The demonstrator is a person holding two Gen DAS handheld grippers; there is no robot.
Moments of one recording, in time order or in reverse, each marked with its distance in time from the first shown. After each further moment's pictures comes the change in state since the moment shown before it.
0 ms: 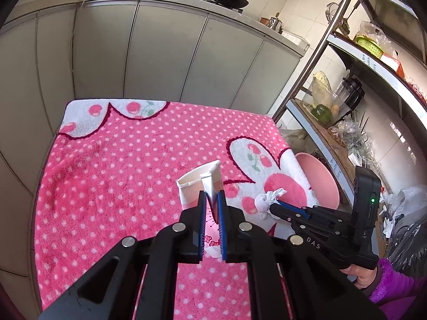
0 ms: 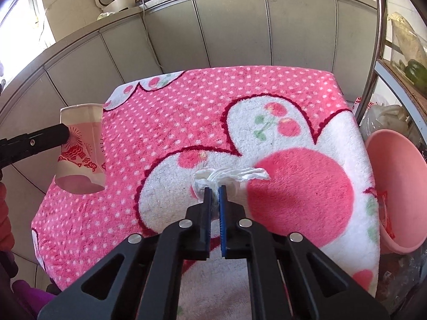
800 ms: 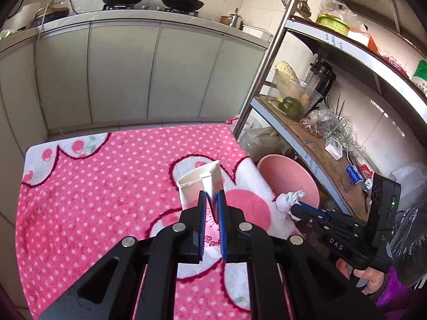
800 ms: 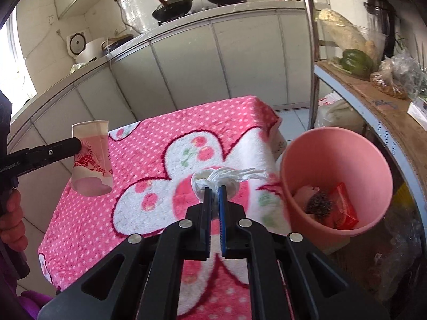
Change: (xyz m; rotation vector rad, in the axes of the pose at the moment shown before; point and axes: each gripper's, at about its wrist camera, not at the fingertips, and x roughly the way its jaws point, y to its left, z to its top) left arm 0.025 -0.096 0.033 0.175 -0.019 -0.090; right arm -0.087 -0.087 -0.017 0.195 -0.190 -0.104
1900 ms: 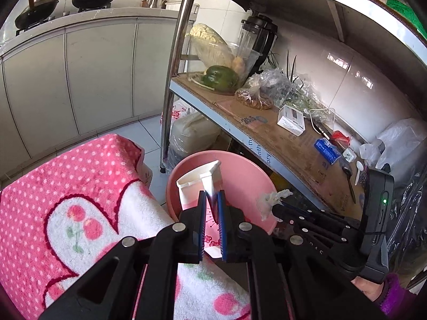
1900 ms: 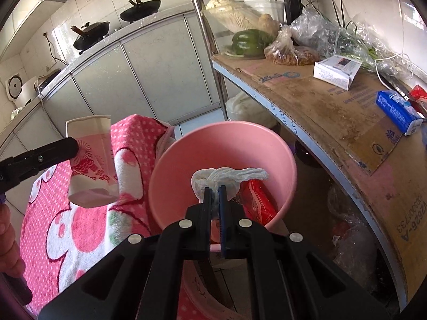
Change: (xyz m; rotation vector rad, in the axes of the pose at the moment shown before) left arm 0.150 -0.152 0.029 0.239 0.101 -0.189; right arm -0.005 -0.147 -0.005 0.230 -0.031 -0.259
